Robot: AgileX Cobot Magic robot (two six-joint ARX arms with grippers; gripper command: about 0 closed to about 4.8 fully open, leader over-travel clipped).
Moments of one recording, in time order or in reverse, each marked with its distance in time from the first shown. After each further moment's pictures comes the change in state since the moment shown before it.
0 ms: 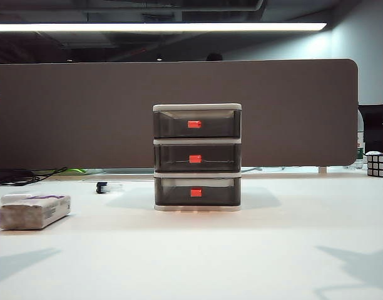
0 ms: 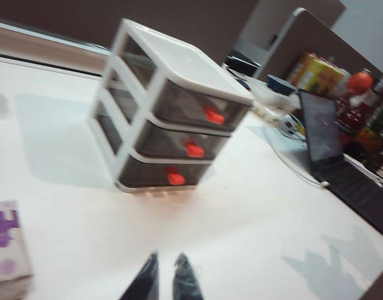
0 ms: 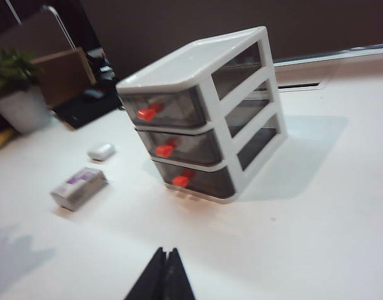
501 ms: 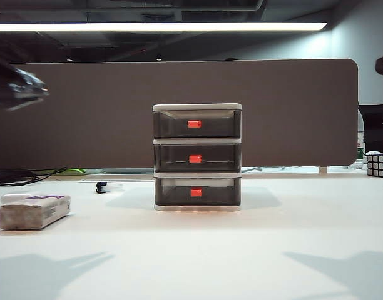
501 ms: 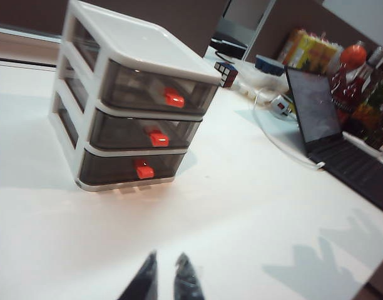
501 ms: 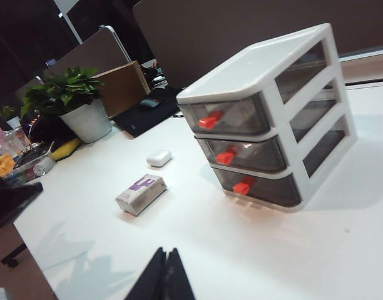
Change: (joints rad) left arm -0.581 0.272 0.001 0.258 -0.566 0.062; right arm 0.102 0.003 0.009 0.071 -0.020 0.132
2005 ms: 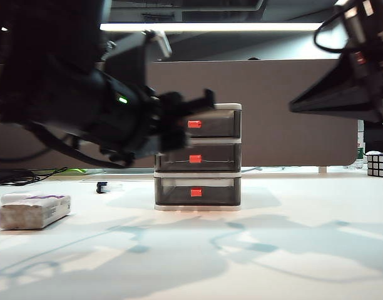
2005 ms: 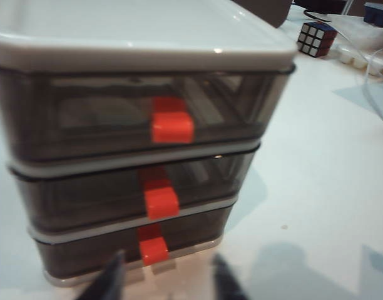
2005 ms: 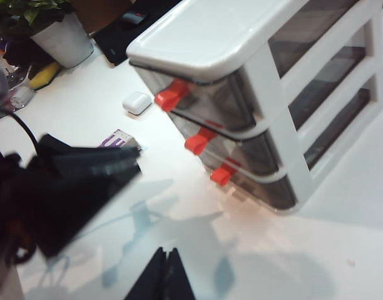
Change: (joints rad) left arm -0.136 1.375 0.488 0.743 -0.353 0.130; right arm 0.080 1.039 0.396 0.267 -0.053 -0.208
